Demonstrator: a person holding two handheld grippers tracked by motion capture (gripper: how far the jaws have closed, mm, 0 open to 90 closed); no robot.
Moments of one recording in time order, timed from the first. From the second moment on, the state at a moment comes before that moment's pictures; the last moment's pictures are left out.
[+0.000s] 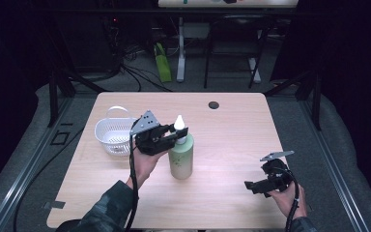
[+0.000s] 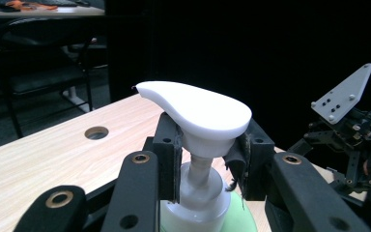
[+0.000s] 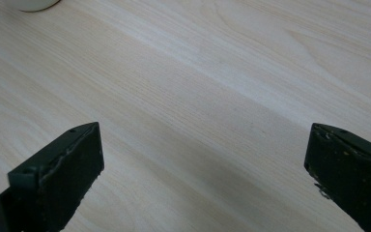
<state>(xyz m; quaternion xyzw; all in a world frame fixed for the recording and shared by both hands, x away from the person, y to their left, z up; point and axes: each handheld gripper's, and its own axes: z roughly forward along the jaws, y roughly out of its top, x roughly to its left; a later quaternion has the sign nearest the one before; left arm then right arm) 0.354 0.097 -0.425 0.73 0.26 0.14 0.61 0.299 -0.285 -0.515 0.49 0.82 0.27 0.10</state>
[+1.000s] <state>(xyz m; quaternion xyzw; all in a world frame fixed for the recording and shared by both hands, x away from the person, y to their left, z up) 0.347 0.107 -0.407 0.72 0.24 0.16 0.63 0.301 -0.286 -0.517 0.49 0.82 0.27 0.12</state>
